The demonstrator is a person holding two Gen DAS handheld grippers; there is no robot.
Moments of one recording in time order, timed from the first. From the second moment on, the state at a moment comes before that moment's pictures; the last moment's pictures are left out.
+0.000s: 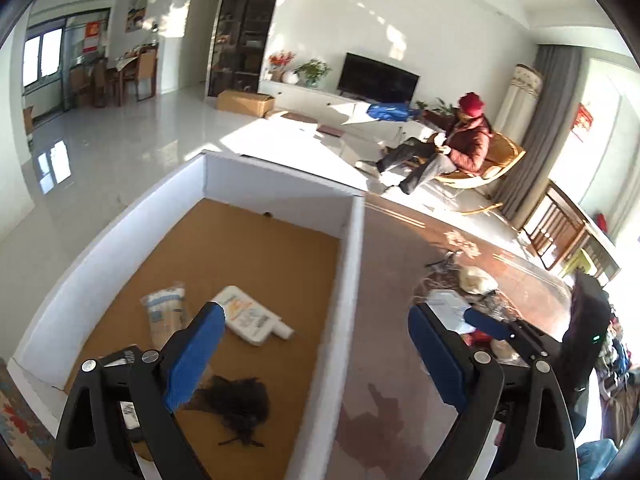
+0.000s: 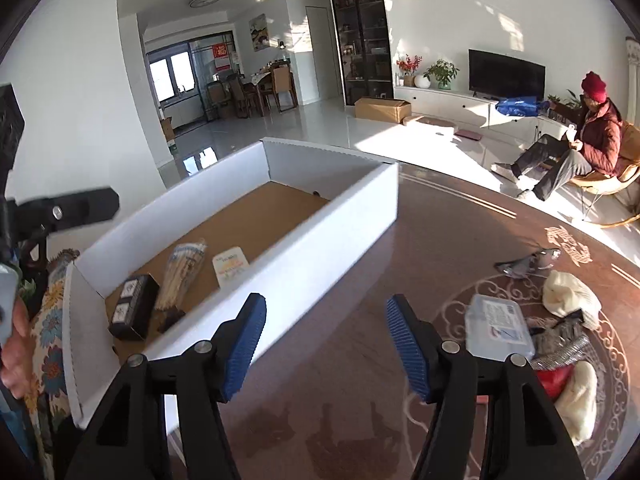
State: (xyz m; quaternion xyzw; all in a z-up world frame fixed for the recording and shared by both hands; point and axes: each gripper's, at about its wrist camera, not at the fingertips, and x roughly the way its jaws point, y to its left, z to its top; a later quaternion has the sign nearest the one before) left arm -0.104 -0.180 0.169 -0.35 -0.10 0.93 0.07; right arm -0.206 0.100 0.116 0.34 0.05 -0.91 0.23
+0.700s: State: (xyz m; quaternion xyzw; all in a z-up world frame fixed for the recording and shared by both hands) left arm -0.074 0.052 -0.006 -0.46 0.08 0.87 0.16; right arm -0.101 0.299 0.017 0.44 0.02 -0.90 0.02
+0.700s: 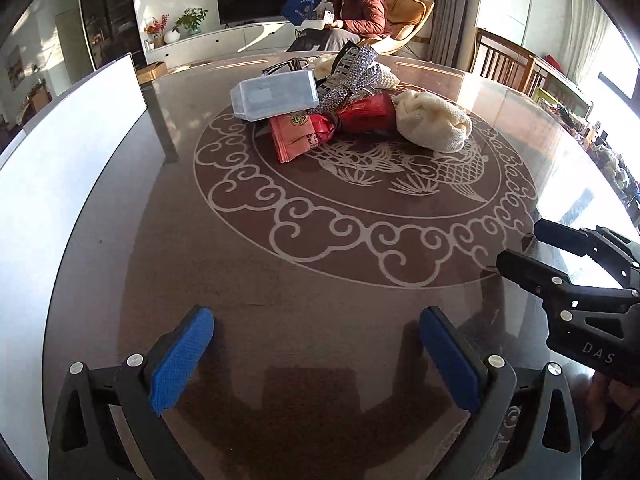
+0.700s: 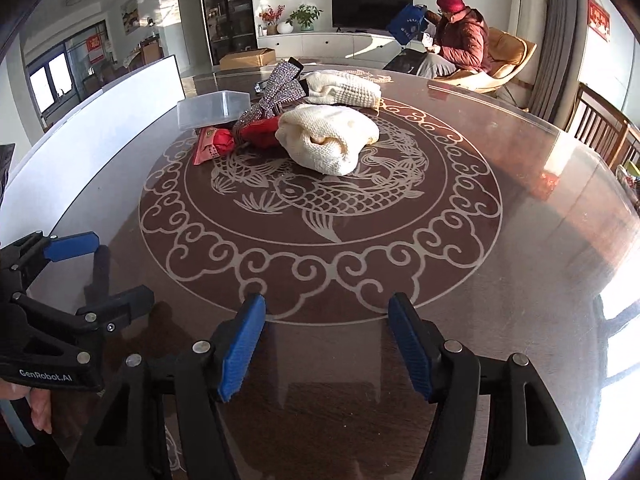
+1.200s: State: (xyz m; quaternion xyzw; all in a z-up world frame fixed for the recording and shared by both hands) left arm -0.076 0.056 -0.008 -0.46 0.08 0.87 0.16; right arm -0.106 0.301 0.013 0.44 0.01 -0.90 0.02
